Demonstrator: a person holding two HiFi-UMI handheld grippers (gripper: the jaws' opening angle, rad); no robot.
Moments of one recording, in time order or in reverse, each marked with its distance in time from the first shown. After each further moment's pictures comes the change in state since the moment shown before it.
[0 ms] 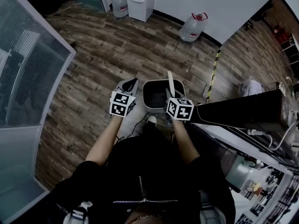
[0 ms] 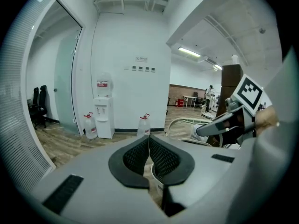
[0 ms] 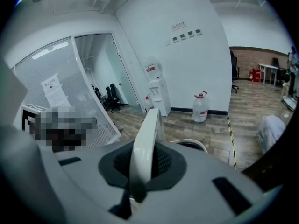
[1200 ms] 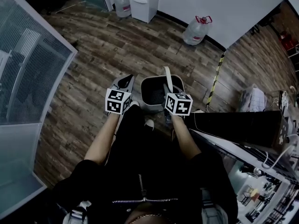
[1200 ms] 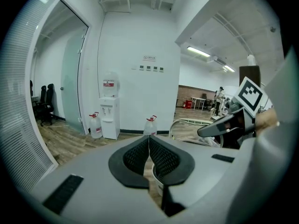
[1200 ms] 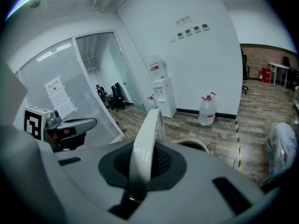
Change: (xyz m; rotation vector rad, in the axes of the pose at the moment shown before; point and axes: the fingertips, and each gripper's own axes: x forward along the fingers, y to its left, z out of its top) left arm 0.053 0.023 0.039 -0.045 -0.005 0.080; right arm 0.046 -0.036 0.057 -0.030 0.021 0.086
